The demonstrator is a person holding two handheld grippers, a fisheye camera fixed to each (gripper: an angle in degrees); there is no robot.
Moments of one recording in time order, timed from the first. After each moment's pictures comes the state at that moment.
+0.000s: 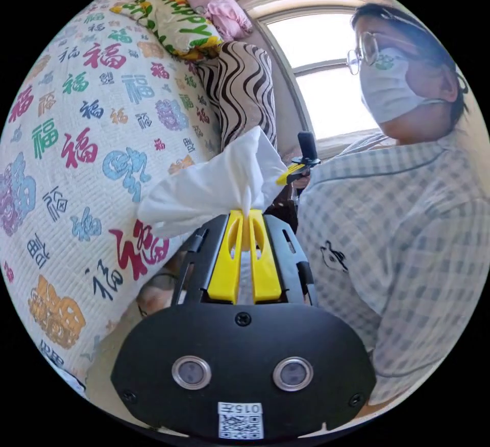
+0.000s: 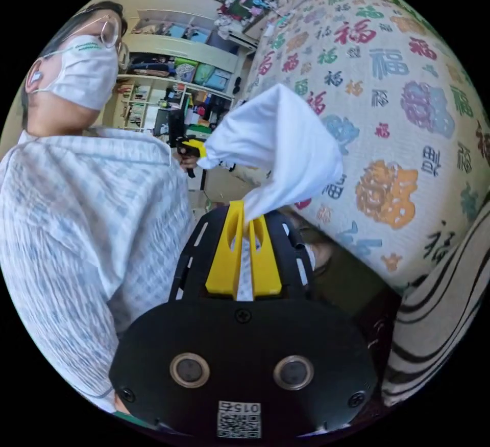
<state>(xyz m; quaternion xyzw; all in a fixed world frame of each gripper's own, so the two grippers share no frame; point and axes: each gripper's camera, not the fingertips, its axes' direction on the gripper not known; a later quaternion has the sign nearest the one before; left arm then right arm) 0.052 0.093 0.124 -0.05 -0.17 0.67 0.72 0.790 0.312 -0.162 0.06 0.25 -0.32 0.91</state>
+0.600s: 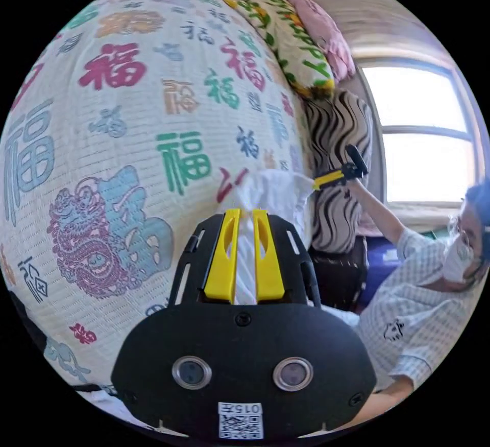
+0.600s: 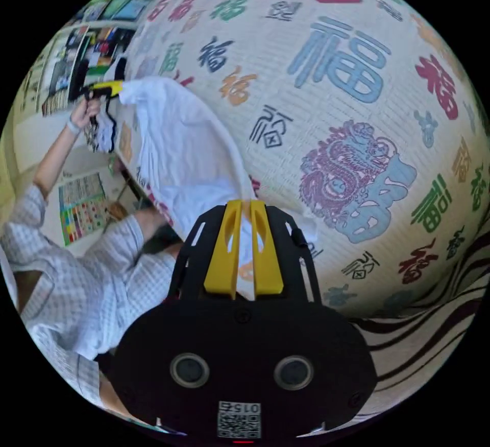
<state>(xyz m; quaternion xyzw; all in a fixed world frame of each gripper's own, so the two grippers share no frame) 0.164 -0.260 0.090 0.11 -0.23 0.57 0.78 0.782 0.051 -0.267 -0.05 0.53 -0.20 0.82</state>
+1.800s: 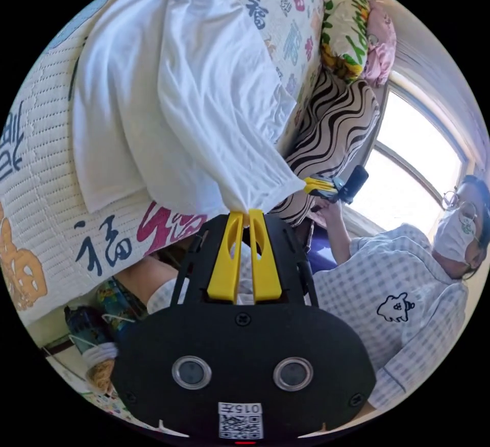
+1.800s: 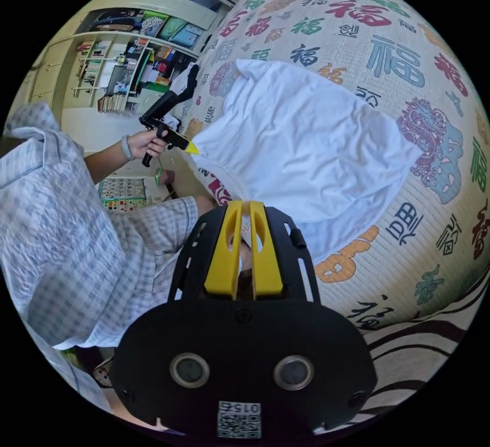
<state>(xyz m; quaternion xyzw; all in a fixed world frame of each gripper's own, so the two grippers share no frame) 0.043 -0.357 0.177 -0.06 -0.15 0.38 0.91 0.858 0.205 -0.323 -0.01 0.41 -0.31 0.86</state>
